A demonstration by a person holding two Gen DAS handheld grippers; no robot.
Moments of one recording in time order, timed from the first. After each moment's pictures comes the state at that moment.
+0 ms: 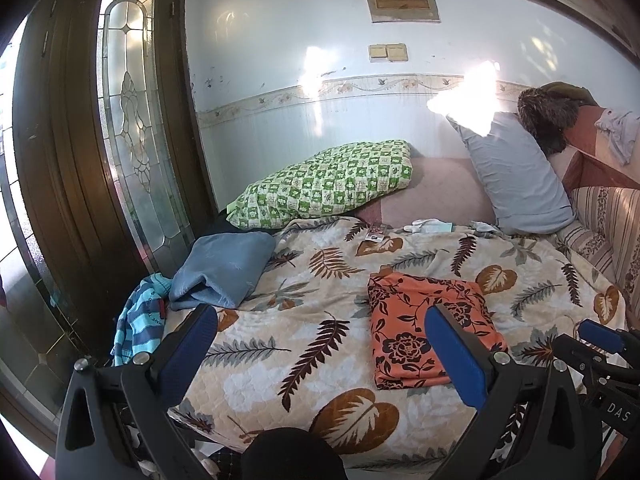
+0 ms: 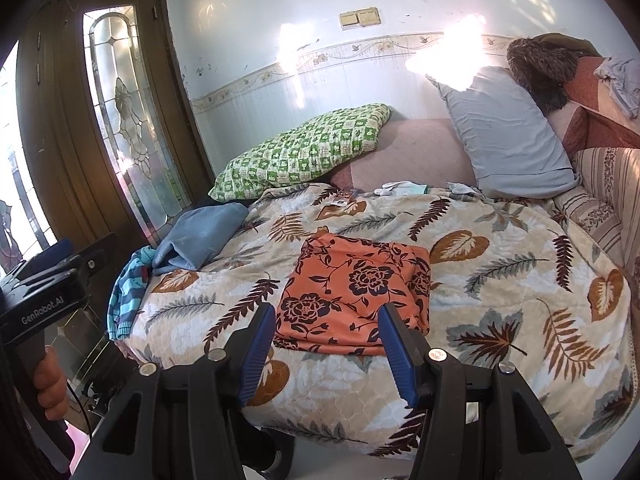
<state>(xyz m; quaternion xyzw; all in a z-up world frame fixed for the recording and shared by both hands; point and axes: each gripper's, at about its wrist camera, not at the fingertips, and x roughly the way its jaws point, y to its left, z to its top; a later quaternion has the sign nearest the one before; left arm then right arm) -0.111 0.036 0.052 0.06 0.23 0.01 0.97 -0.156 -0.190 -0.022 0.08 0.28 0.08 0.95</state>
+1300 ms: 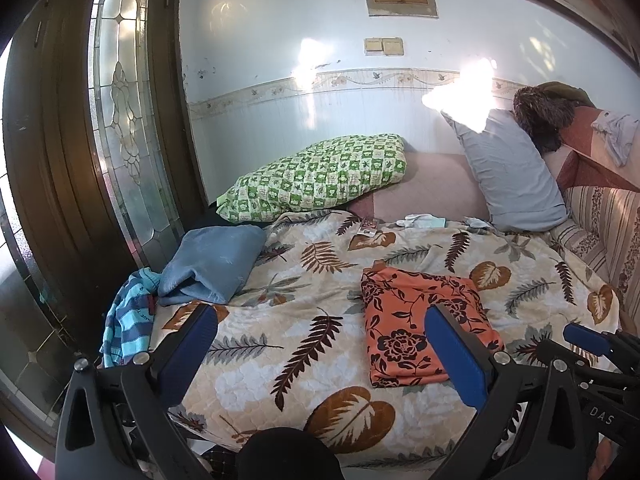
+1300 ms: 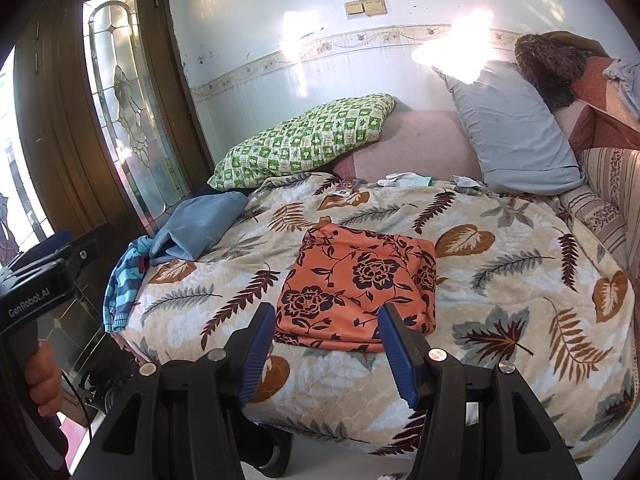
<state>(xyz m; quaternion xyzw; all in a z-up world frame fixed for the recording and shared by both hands) -0.104 0.031 0.044 0.05 0.25 0.00 0.97 -0.139 -0.190 -0.034 0.06 0.29 0.10 0.95</state>
